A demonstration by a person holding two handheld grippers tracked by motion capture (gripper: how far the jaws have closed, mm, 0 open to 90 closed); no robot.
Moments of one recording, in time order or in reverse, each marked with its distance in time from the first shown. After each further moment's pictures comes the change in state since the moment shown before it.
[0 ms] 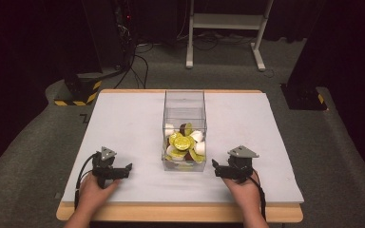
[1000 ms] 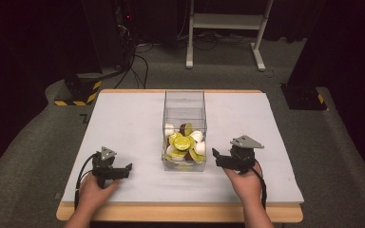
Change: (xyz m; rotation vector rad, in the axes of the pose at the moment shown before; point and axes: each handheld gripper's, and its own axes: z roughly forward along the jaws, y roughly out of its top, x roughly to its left) left arm 0.000 0.000 0.000 0.000 0.000 0.001; right arm -0.004 0.037 -0.017 -0.082 0.012 0.006
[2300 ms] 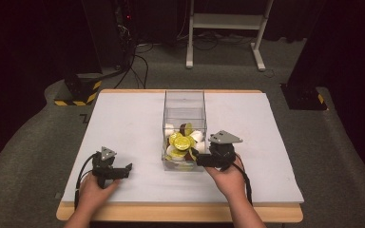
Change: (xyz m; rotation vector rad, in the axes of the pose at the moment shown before) left arm 0.000 0.000 0.000 -0.003 0.000 -0.005; right arm 0.050 0.033 0.014 -0.015 0.140 -0.092
